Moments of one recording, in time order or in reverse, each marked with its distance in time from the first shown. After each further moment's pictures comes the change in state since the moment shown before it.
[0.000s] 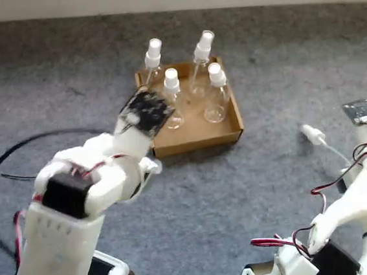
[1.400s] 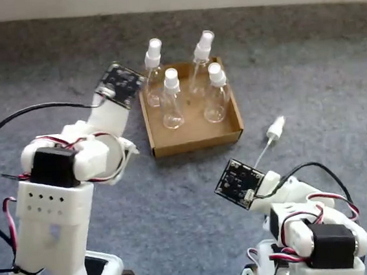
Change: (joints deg) left arm -12.7 6.2 -4.3 1.5 -0.4; right arm -43.4 -54.5 9.1 33.2 4.5
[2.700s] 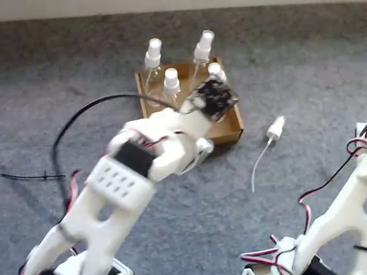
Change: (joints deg) left arm 23.4 12.0 8.0 -30.6 0.0; right arm 39.4 44.9 -19.5 -37.9 -30.9
